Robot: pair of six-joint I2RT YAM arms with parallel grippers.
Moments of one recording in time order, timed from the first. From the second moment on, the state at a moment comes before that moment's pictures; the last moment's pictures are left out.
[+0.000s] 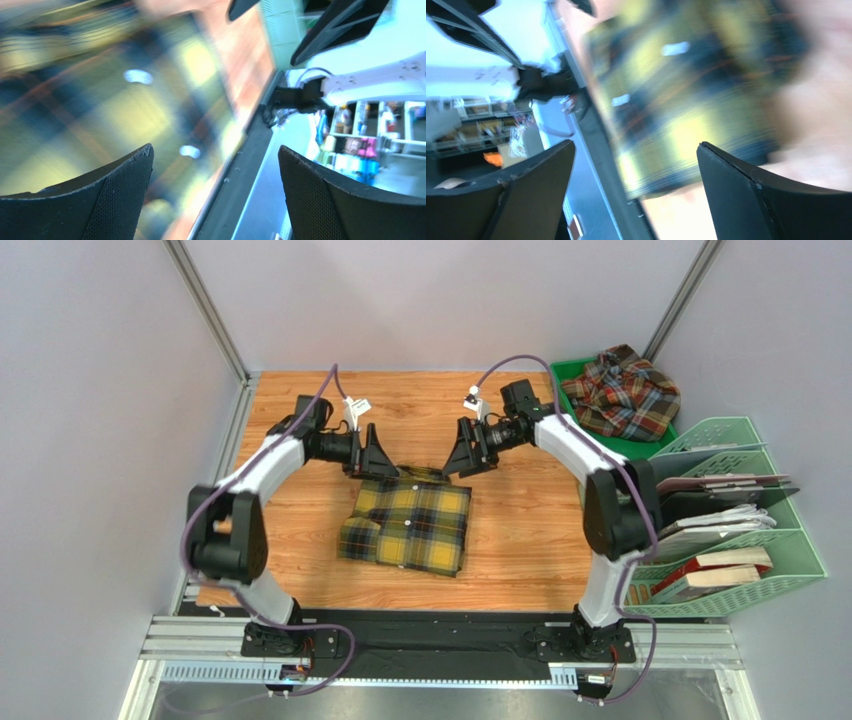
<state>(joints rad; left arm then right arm) -0.15 1.73 1.23 -0.55 1.05 -0.13 0.32 1.95 1.52 -0.68 -0.99 0.12</state>
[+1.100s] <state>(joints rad) -0.18 1.48 0.74 -0.31 1.10 -0.33 0.59 1.86 1.25 -0.57 -1.03 0.31</state>
